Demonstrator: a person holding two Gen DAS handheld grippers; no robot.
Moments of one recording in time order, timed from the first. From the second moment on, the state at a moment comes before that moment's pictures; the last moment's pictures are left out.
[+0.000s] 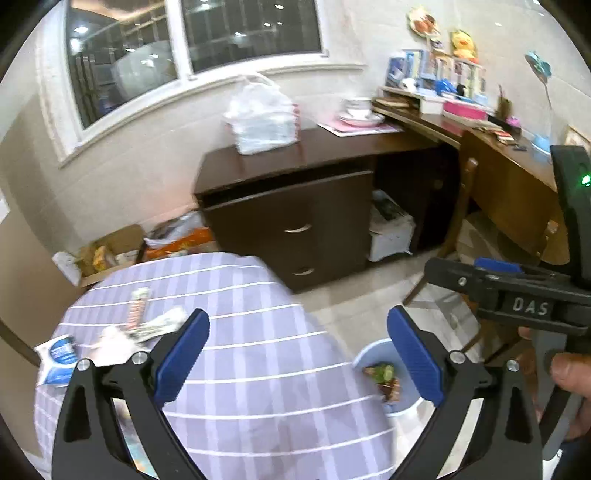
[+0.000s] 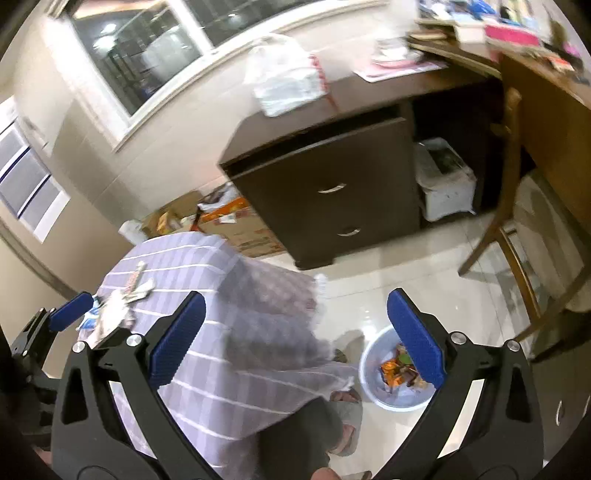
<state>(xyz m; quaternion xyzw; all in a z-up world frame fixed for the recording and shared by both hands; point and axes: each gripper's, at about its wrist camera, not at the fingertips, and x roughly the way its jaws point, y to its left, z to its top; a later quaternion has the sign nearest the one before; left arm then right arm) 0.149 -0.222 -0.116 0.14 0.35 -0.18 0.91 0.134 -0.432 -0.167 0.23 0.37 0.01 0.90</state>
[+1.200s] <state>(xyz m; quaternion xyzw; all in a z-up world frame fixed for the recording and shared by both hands) 0.177 0.007 -0.173 0.05 0.39 0.01 0.92 0.173 -0.226 -0.144 0.10 0.40 0.13 0.90</state>
